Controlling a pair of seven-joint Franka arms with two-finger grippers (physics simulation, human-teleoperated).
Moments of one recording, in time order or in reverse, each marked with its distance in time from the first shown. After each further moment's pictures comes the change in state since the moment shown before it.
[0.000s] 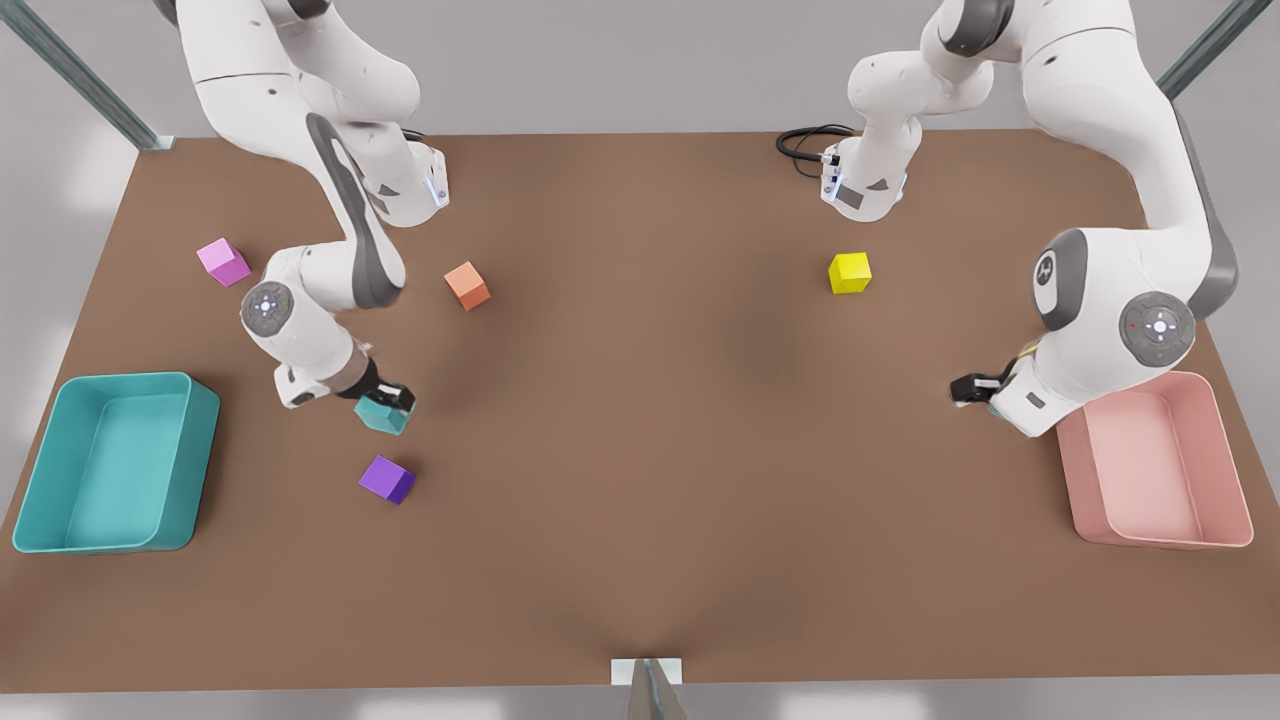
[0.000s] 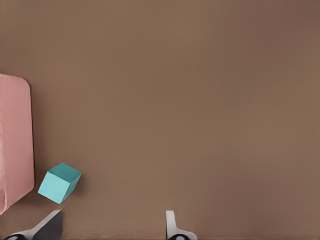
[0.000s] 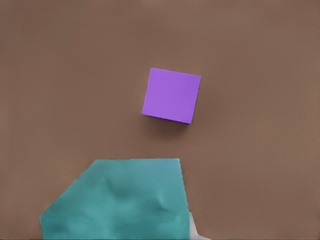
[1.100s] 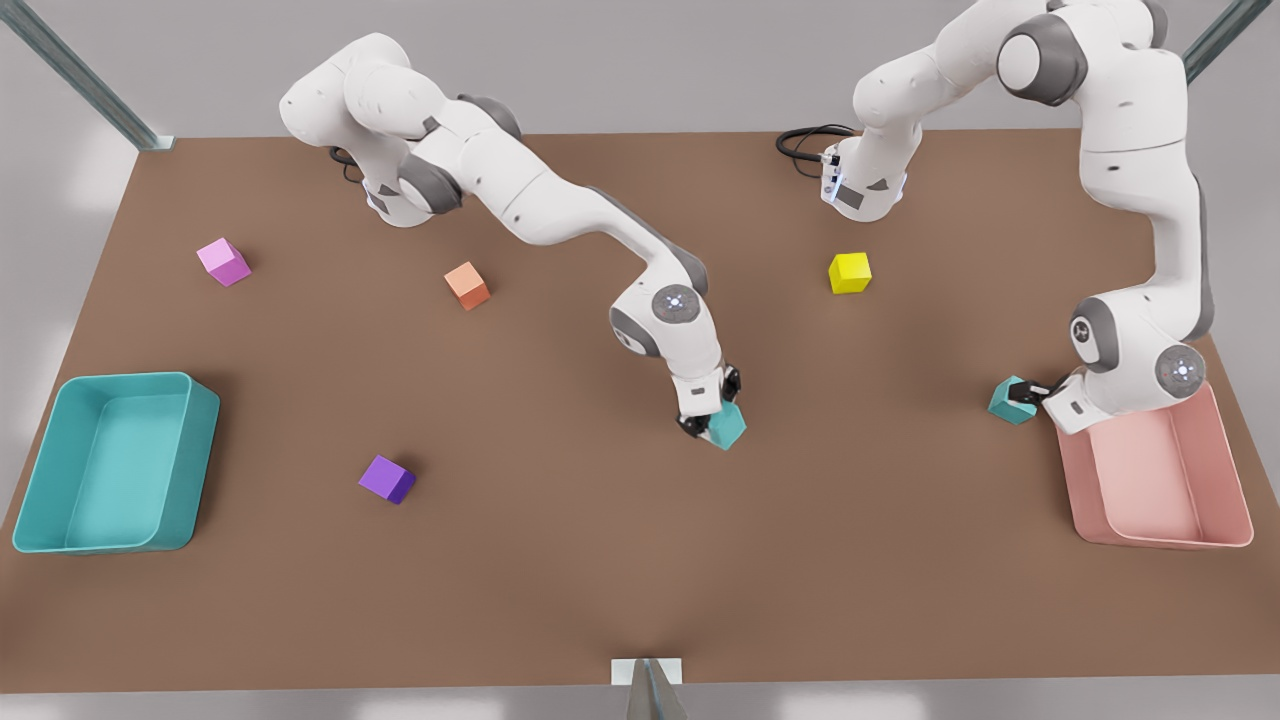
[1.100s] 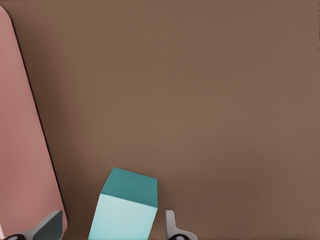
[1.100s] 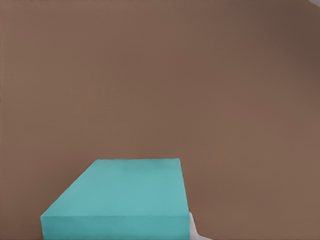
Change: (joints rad) left arm 0.356 0.149 -0.012 -0.437 0.081 0.543 0.503; right arm 0.924 0.991 -0.213 1.217 -0.126 0.068 -0.297
